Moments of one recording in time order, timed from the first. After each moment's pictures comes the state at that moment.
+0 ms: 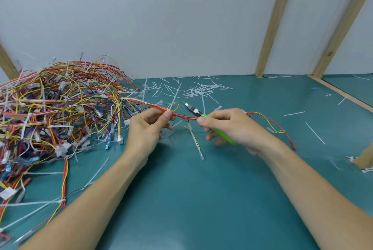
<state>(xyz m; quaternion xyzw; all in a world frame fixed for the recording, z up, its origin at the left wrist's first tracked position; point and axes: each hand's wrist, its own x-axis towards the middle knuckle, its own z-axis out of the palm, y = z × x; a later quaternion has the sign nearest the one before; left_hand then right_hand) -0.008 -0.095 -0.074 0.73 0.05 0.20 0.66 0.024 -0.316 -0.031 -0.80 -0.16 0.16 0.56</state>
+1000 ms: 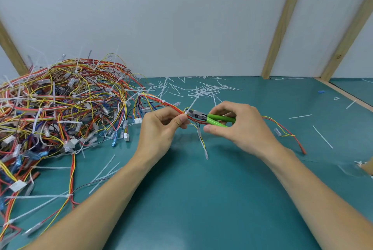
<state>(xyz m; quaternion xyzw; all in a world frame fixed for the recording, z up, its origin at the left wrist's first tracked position) -0.012 -0.106 -0.070 0.76 -0.04 0.22 0.61 0.031 -0.320 -0.041 -0.87 -0.25 -0.08 0.41</state>
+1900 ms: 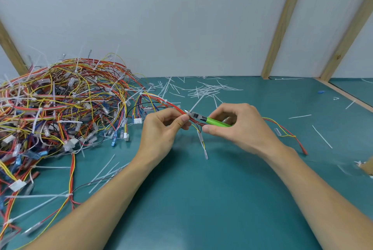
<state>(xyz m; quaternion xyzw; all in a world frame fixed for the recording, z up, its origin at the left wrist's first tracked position) -0.016 -0.112 -0.069 0.75 -0.06 0.22 0.62 0.032 -0.323 -0.042 -0.86 -0.27 -0.06 0.43</state>
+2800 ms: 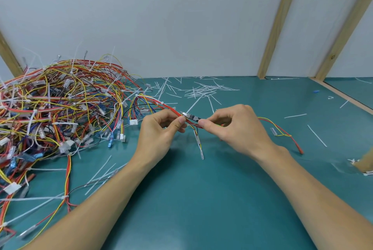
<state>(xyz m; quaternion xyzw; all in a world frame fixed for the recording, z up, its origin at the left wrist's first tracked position) -0.016 -0.112 -0.073 0.75 -0.05 0.21 0.62 0.026 -0.320 -0.045 -0.87 -0.26 -0.10 0.41</state>
